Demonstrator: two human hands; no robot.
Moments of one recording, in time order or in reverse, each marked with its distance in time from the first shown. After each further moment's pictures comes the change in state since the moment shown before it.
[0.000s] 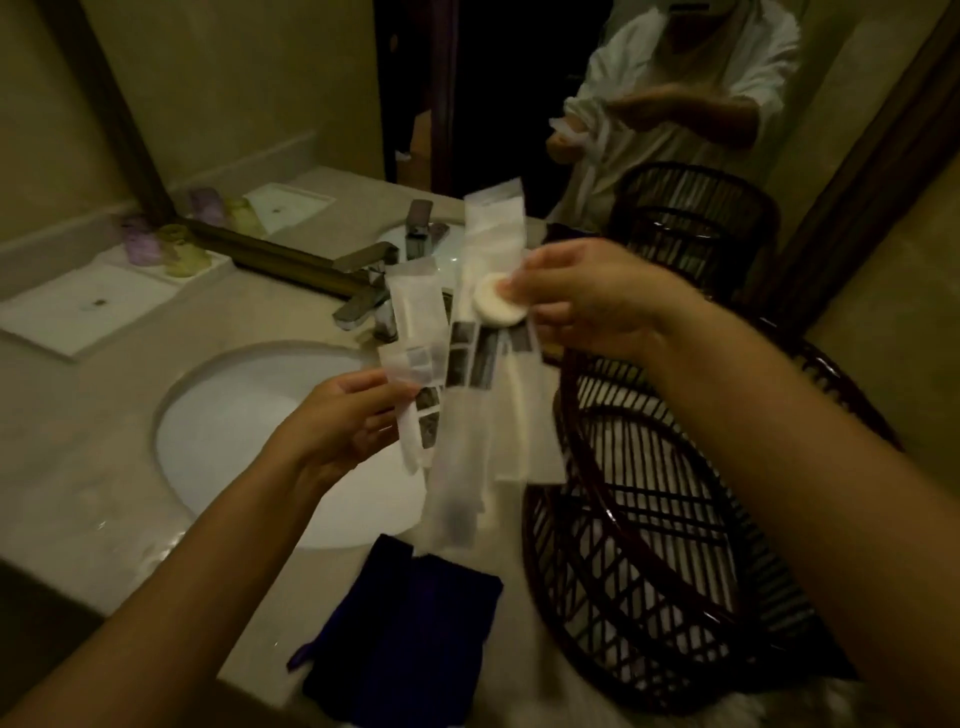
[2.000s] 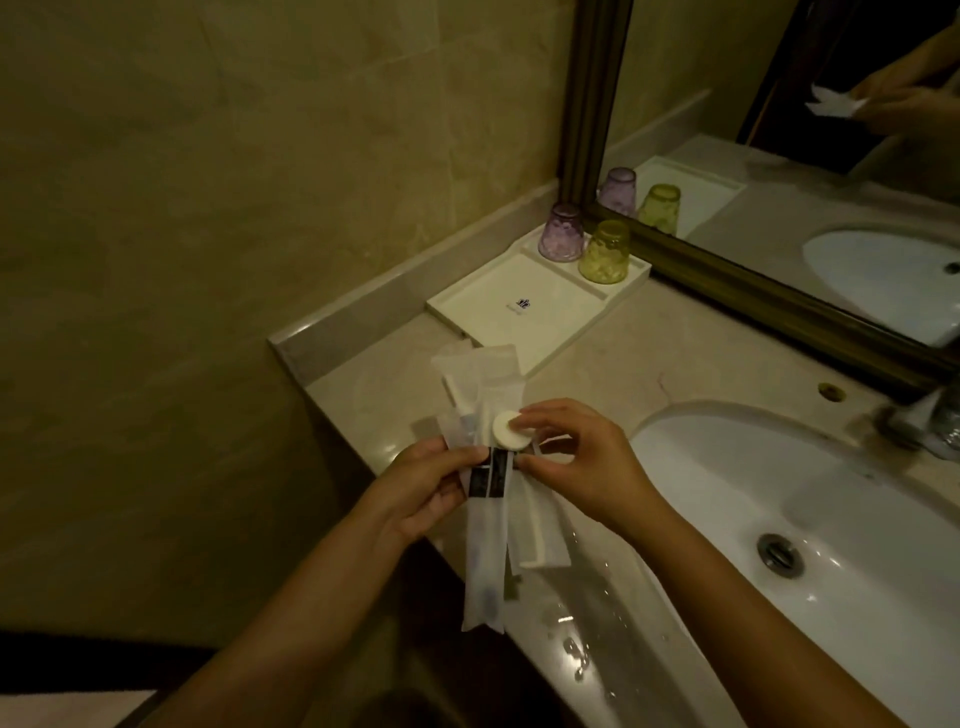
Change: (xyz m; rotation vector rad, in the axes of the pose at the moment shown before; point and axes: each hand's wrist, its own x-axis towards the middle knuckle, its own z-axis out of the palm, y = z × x) left_hand 0.005 0.055 -0.514 -0.339 0.456 -0.177; right_hand 0.261 0.081 0.527 -0.405 -0.284 -0.424
